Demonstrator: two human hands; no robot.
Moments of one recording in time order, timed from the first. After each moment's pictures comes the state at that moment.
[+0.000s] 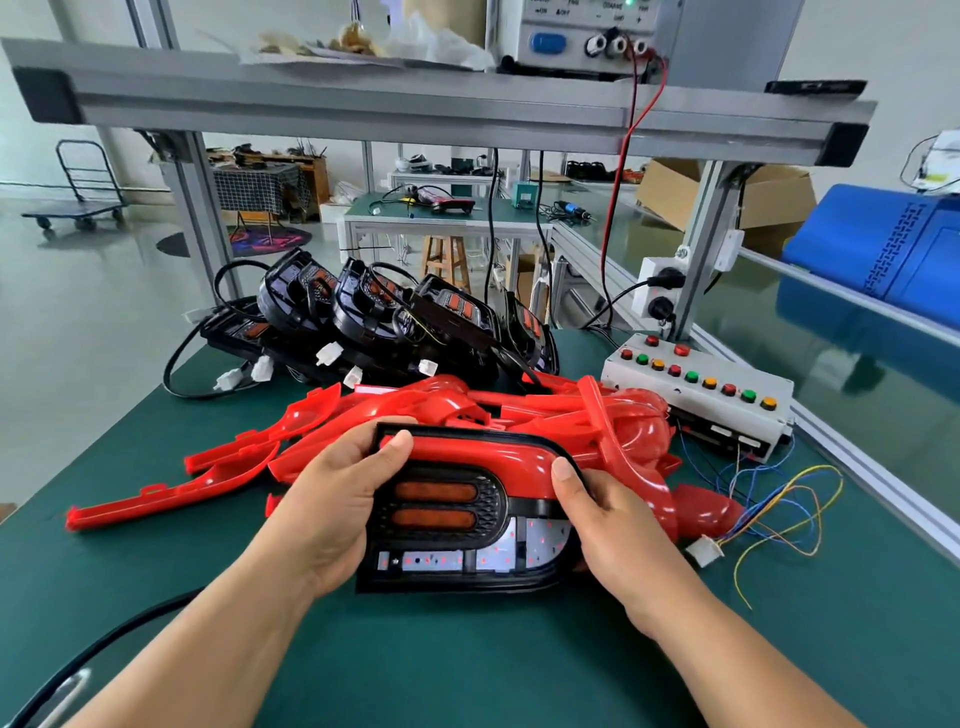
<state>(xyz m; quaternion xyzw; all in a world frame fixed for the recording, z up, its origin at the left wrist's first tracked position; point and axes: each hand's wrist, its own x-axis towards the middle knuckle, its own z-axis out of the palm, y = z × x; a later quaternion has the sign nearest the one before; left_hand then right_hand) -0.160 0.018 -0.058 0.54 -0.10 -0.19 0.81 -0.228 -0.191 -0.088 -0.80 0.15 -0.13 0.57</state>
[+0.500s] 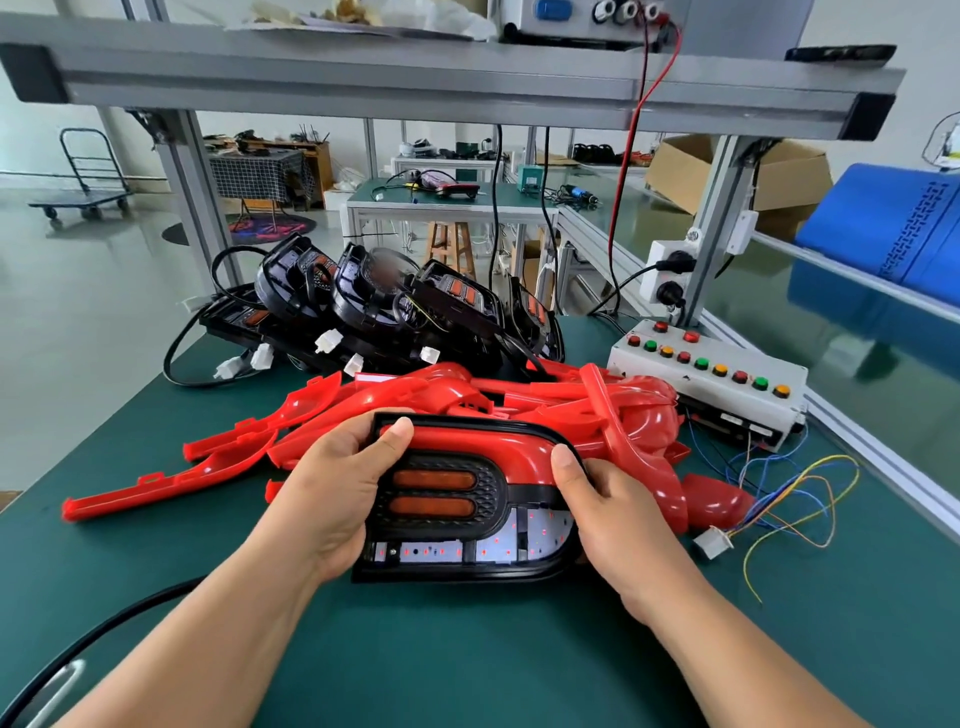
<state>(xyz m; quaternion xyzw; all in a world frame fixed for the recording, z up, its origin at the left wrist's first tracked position) -0.154 0.015 -0.062 0.57 -0.07 -0.17 0.80 -0.223 -0.192 -0.091 -0.83 0.15 -0.15 0.52</state>
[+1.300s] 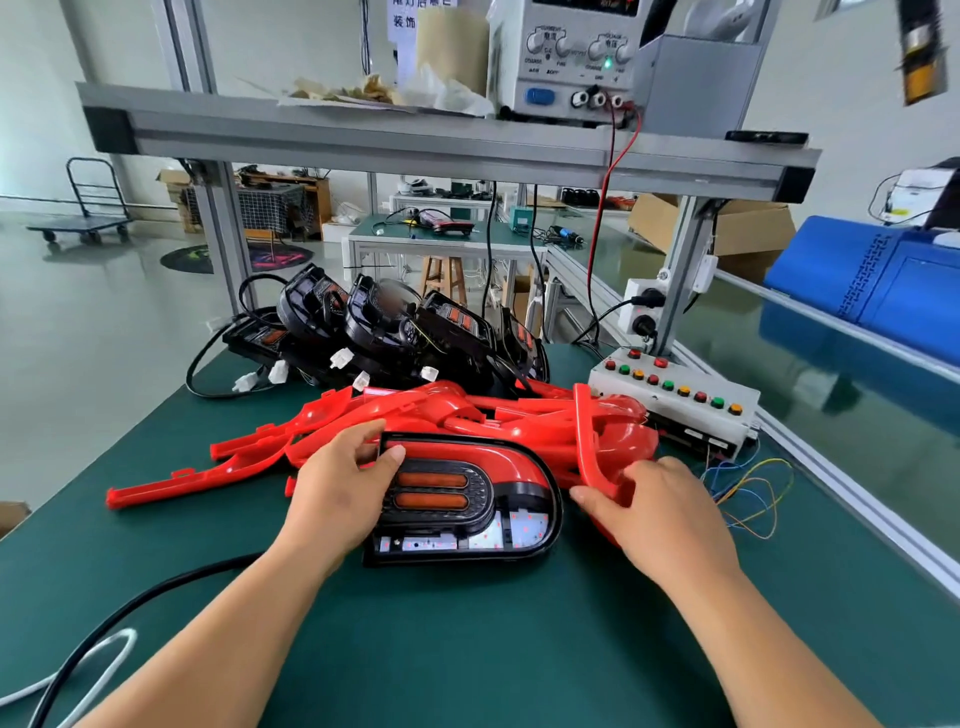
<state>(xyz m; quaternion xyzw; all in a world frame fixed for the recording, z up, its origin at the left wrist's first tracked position) -0.156 0.034 -0.079 0.84 -0.06 0.07 0.53 -0.257 -0.226 -0.068 -0.95 0.21 -0.18 0.11</state>
